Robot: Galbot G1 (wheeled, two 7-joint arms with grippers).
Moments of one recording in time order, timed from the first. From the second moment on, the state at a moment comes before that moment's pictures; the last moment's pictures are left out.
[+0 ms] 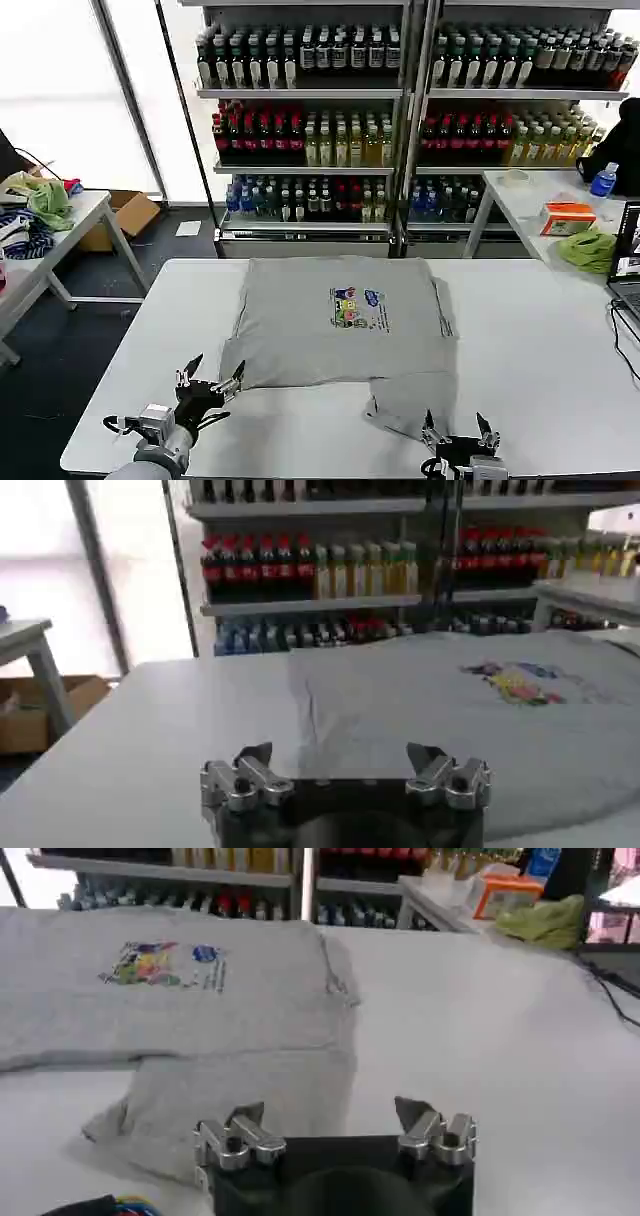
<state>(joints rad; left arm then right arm) 1.50 -1.22 -0.50 -2.06 -0.30 0.43 -0.03 -1.71 1.27 0.30 2.29 0.31 -0.57 0.58</state>
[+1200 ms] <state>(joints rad) 1.49 -1.18 -0.48 -1.99 -0.33 0.47 0.00 -1.68 1.27 0.28 2.20 0.31 -0.53 0.56</state>
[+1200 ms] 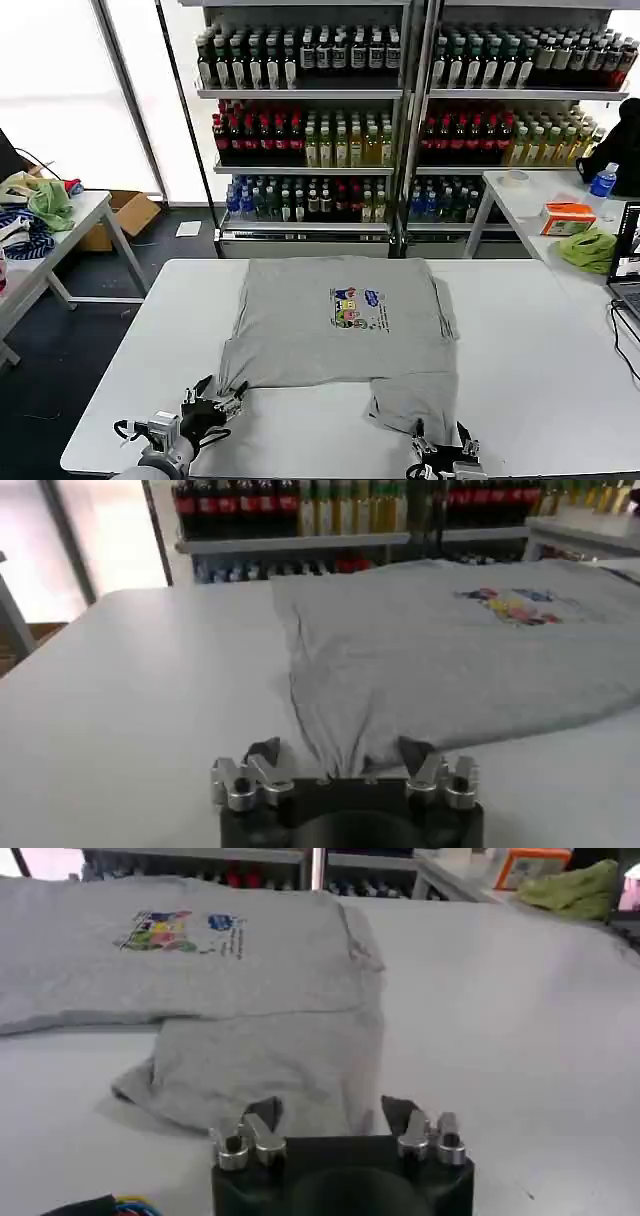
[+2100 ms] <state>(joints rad) 1.44 -1.23 -0.48 -2.02 -0.33 0.41 0.00 -1.61 1.27 0.33 2.24 0.19 -0.37 0.46</state>
